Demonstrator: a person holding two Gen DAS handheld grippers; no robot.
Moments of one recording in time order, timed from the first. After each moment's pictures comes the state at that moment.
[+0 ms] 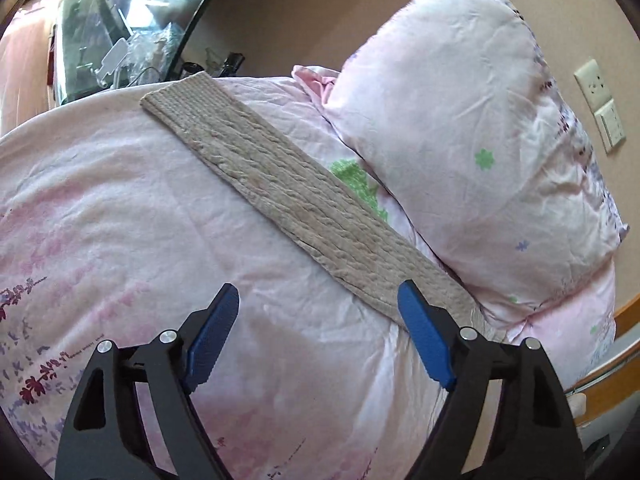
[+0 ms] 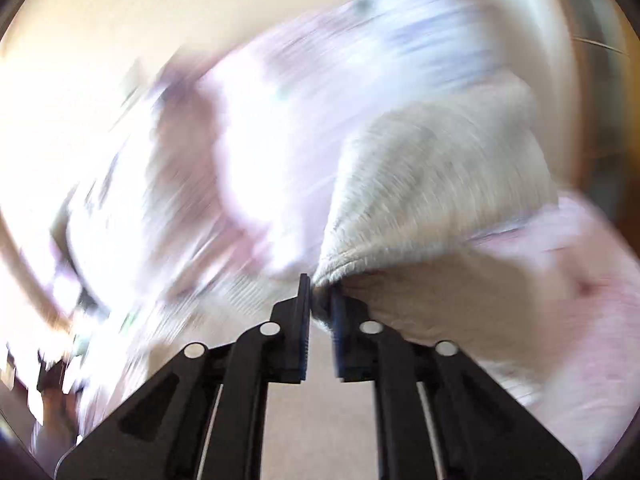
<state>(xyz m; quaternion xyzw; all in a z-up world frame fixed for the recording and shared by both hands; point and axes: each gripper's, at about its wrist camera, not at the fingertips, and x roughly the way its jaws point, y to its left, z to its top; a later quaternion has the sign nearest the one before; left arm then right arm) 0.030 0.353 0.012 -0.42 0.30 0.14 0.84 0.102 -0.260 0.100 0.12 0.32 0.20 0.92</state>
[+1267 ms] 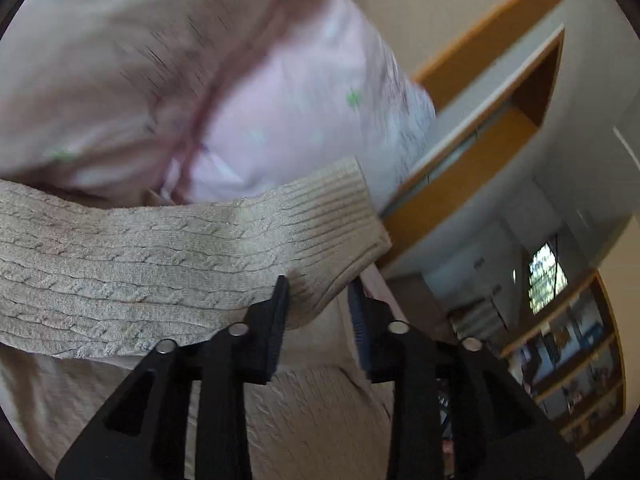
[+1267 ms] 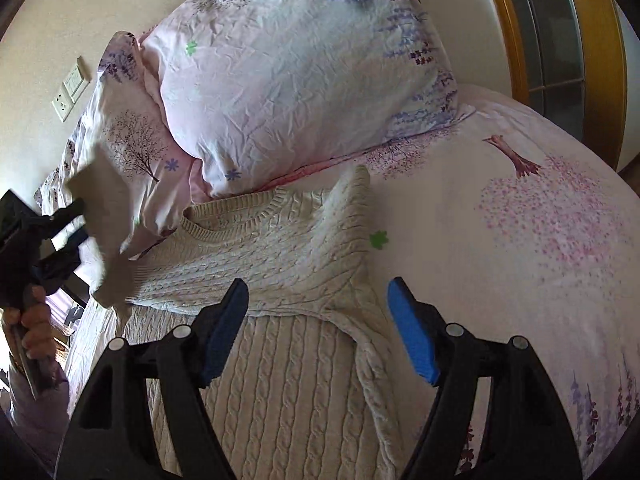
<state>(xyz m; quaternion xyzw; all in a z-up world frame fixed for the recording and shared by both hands) 0.172 -0.035 0.106 -0.22 0.39 -0.38 0.81 0.051 -0.365 0.034 0.20 0.36 0.09 0.90</state>
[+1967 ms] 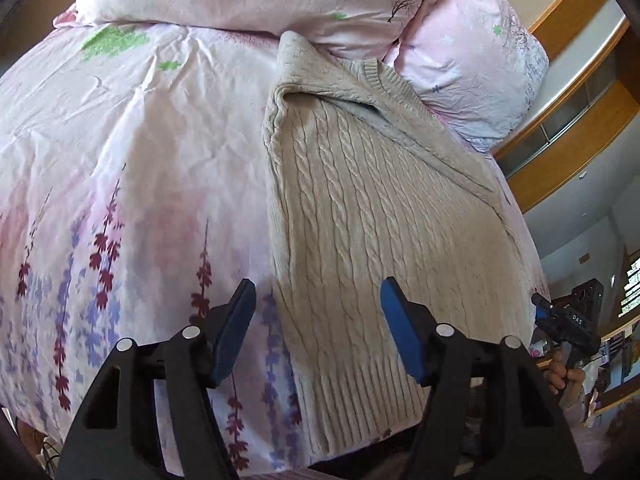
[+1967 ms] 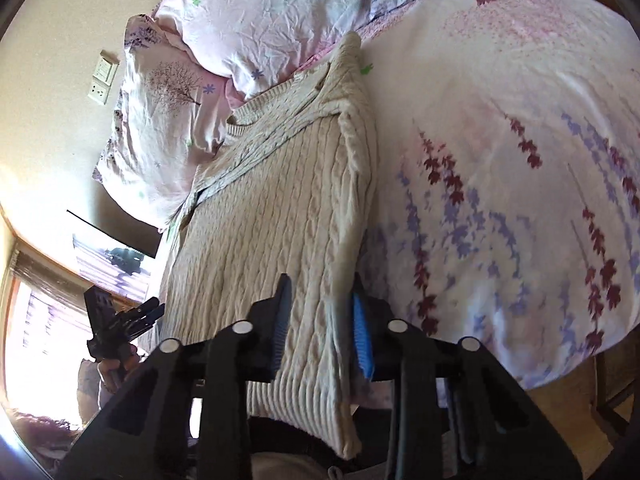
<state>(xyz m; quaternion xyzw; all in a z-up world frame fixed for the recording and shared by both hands) -0.008 0.146 0.007 -0.18 0.47 -0.16 0.85 -0.080 -0.392 -0.029 0.31 0.46 0.21 0.80</state>
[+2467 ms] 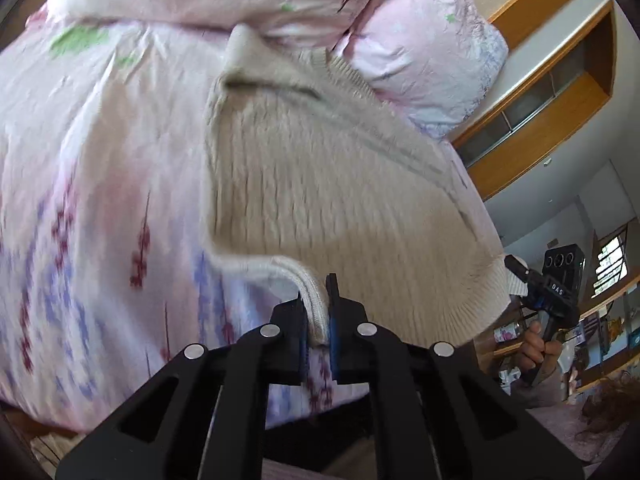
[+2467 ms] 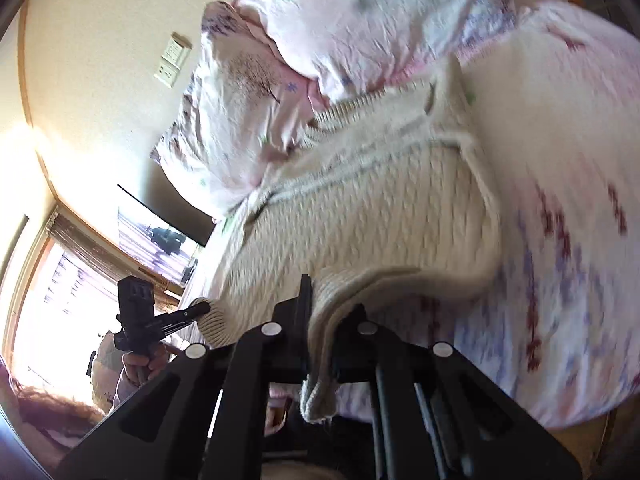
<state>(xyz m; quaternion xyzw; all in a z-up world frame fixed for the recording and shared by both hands) -0.008 0.126 0.034 -0.18 0.44 -0.22 0.85 -0.056 -0.361 0.029 0.29 0.38 0.31 0.82</state>
